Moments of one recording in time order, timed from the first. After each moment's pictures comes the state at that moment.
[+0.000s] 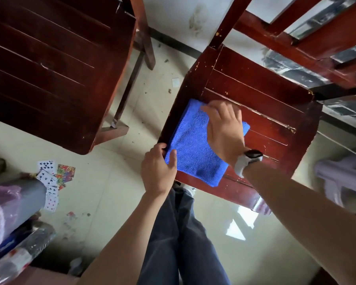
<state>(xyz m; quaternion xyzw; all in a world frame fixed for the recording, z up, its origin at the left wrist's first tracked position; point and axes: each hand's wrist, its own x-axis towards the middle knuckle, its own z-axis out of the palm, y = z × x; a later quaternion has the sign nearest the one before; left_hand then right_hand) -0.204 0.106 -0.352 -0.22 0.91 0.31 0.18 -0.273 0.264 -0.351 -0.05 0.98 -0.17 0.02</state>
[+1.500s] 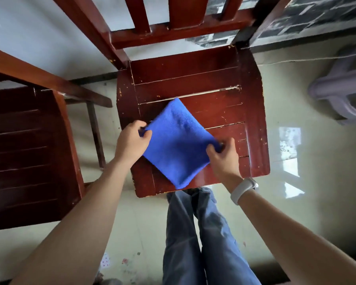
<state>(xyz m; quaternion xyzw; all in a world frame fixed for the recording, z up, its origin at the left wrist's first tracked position) -0.325 0.157 -0.351 0.10 0.91 0.20 0.33 -0.168 0.301 -0.326 0.58 0.65 -0.49 0.07</state>
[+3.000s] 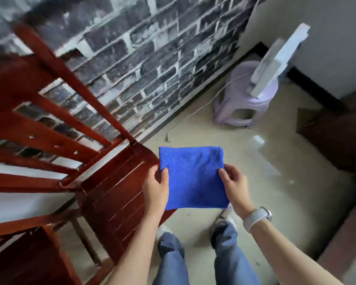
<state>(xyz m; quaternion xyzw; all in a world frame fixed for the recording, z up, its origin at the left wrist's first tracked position) -0.125 0.383 -0.100 0.21 0.84 0.38 0.32 0.040 0.453 -0.111 0.65 0.47 -0.55 -0.24</state>
